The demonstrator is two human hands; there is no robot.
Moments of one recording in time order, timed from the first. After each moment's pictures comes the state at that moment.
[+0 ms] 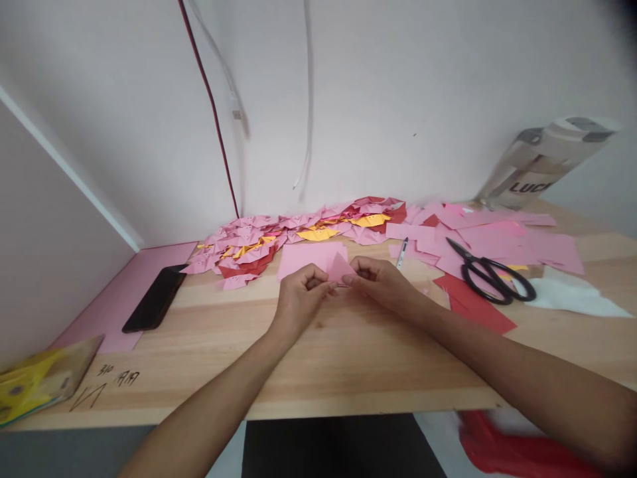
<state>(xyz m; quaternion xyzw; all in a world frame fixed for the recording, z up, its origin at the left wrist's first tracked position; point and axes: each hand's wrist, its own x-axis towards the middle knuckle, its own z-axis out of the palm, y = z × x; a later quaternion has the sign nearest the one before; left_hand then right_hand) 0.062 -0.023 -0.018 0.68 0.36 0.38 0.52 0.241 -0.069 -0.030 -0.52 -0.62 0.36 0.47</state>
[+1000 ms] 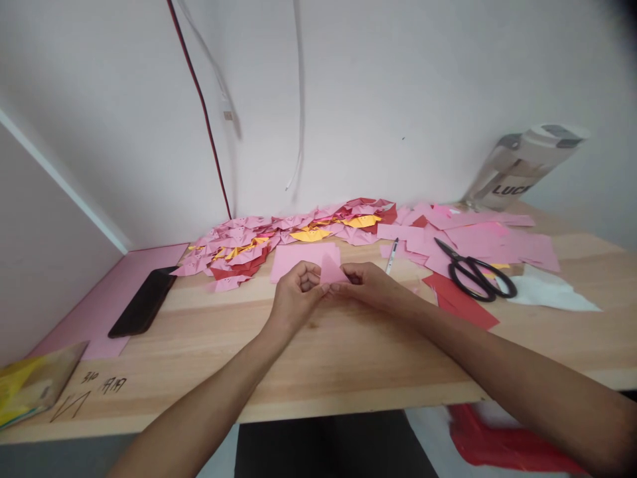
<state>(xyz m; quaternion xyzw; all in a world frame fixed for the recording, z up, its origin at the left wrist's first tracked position) 0.064 -0.018 -0.027 0.65 0.31 0.38 0.58 0.245 -0.063 -0.035 -0.56 -0.66 0.33 0.37</state>
